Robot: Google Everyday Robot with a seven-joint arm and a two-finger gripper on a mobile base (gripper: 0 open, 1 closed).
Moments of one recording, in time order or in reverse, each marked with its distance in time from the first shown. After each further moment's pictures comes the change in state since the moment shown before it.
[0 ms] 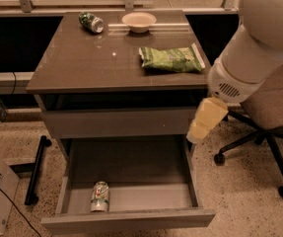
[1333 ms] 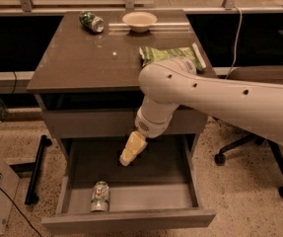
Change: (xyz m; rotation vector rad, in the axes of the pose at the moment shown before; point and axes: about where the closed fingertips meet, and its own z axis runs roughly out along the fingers) arm -0.087 0.078 0.217 -0.268 0.085 0.222
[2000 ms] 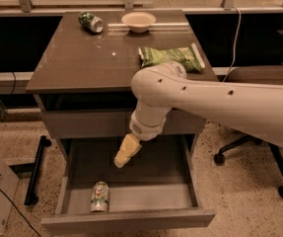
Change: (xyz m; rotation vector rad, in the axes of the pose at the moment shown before) arm -0.008 0.007 0.021 -0.011 0.027 0.040
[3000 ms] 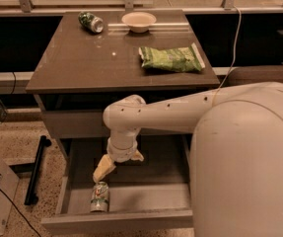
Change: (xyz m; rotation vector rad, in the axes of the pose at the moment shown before) arm -0.029 0.034 0.143 -0.058 0.143 0.253
